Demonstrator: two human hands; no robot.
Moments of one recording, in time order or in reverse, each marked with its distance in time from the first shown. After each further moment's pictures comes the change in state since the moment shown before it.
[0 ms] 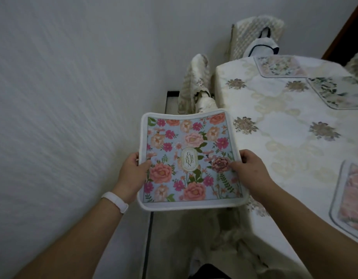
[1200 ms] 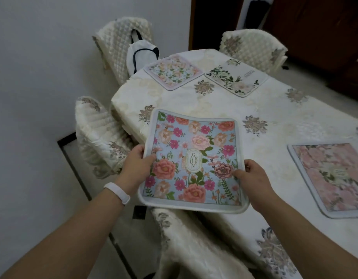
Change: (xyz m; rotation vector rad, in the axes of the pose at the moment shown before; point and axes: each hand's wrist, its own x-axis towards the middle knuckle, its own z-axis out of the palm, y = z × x) left_hand 0.349 0.166 0.280 0.293 -0.802 0.111; right_hand 0.219 -0.030 -0.051 0.297 0.718 0.427
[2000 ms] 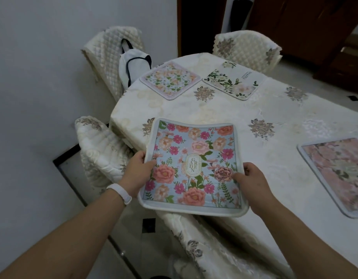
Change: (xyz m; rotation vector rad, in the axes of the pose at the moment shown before) left_hand 0.077 0.014 -0.050 0.109 -0.080 -0.009; right_hand 0.012 -0.032 0.066 0.078 0.063 0.017
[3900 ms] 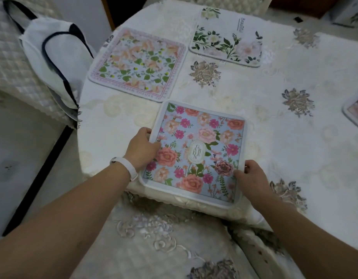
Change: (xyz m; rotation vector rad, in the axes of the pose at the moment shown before) left_hand 0.406 0.022 -0.029 0.538 -0.480 0.175; right_hand 0.185 -0.027 0.234 -0.074 0.381 0.384
